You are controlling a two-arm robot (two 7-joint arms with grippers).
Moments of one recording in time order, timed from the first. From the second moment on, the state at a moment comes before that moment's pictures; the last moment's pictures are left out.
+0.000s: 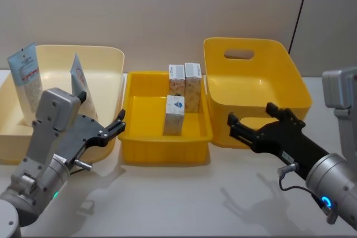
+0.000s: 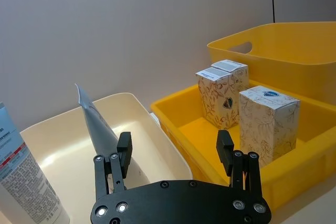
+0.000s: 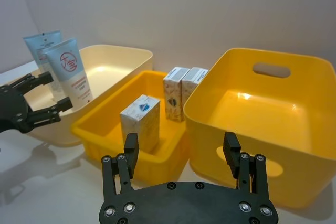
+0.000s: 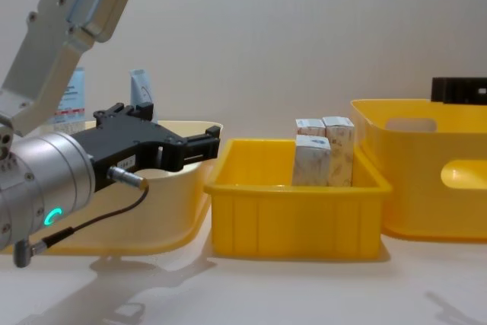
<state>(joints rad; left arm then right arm) -0.24 0.38 0.45 -1.63 -0.20 0.01 -0.01 -0.08 0.38 -0.13 -2.10 0.41 0.49 0.08</state>
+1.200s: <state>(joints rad) -0.24 0.38 0.45 -1.63 -0.20 0.01 -0.01 0.13 0.23 -0.38 -1.88 0.24 0.52 -0.01</state>
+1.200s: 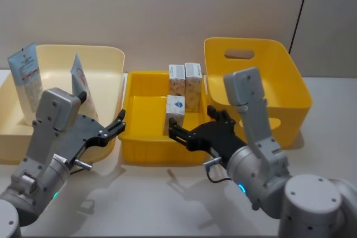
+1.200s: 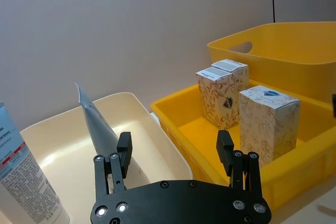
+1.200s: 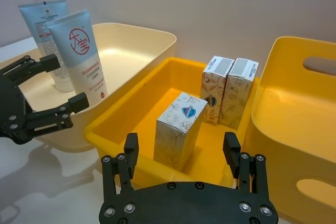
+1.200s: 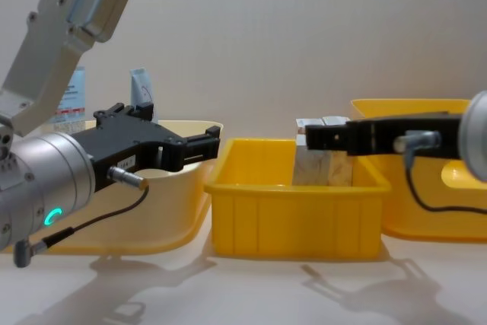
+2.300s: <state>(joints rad) -0.24 0.38 0.45 -1.63 -0.20 0.01 -0.01 0.27 0.04 -0.42 -1.65 0.15 0.57 -0.14</state>
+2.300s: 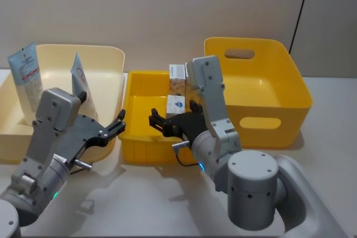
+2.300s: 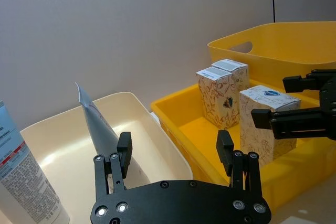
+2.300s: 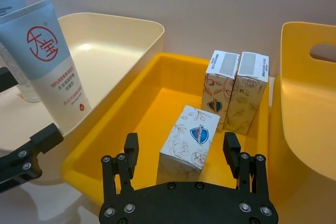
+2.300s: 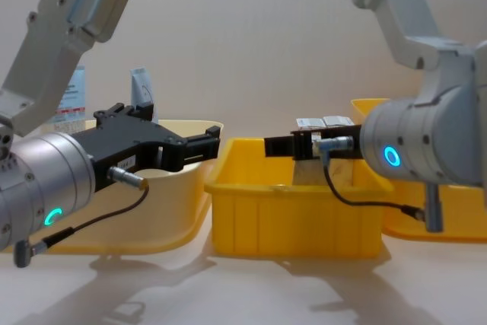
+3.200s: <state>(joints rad) -0.24 0.38 0.45 -1.63 -0.20 0.01 -0.01 0.33 0.03 -0.45 -1.56 0.10 0.57 -0.15</state>
